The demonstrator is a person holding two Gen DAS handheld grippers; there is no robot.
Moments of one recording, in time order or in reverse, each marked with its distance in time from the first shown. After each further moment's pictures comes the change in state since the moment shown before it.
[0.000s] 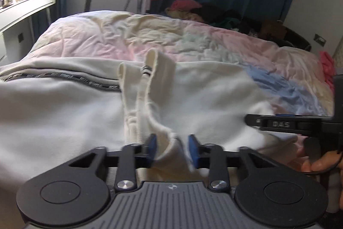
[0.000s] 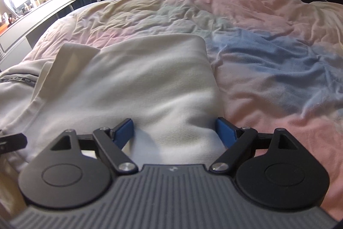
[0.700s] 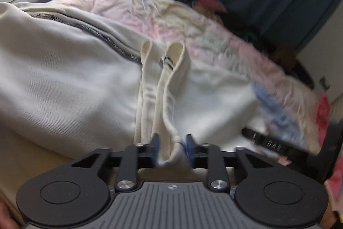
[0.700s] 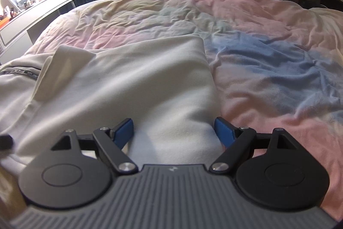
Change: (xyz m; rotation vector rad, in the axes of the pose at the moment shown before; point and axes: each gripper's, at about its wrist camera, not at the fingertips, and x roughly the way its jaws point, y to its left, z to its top) left arm -0.030 0.041 -0.009 -0.352 0.053 -0.076; right arm -0.011 0.002 -0.004 -0.031 -0.001 -0.010
